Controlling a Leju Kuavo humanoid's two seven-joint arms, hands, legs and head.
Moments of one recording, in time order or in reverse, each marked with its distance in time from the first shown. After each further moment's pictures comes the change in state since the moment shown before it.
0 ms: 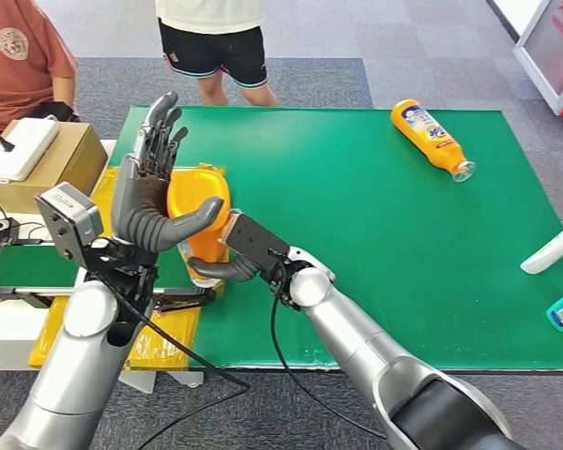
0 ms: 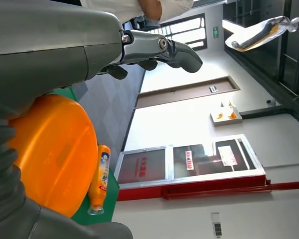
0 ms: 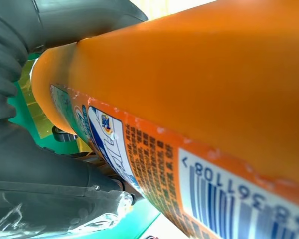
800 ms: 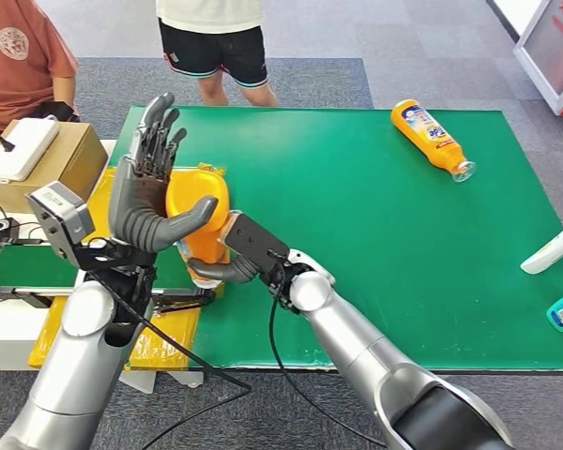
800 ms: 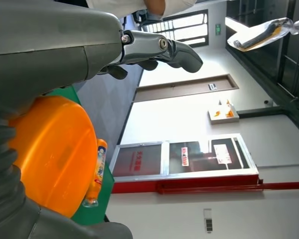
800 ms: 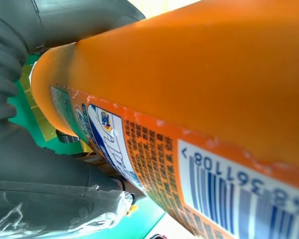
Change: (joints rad) left arm 0.007 -0.001 0.014 0.004 0.041 -0.010 0.012; right arm 0.032 0.000 -0.013 -0.061 -0.011 -0.023 0.033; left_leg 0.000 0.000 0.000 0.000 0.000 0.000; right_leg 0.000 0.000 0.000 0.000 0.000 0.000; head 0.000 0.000
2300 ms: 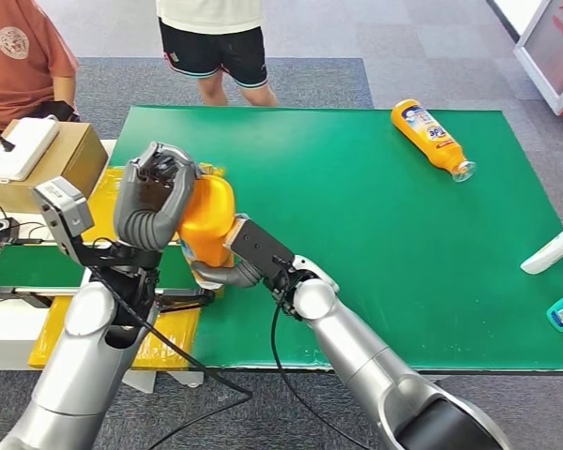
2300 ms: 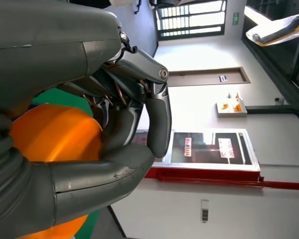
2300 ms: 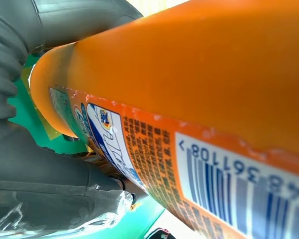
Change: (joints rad) left arm 0.007 0.001 -0.004 0.024 0.090 -0.012 0.029; right arm 0.052 -0.005 -0.029 -0.075 -0.004 -0.017 0.009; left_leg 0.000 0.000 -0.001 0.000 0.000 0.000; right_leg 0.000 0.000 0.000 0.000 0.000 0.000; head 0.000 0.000
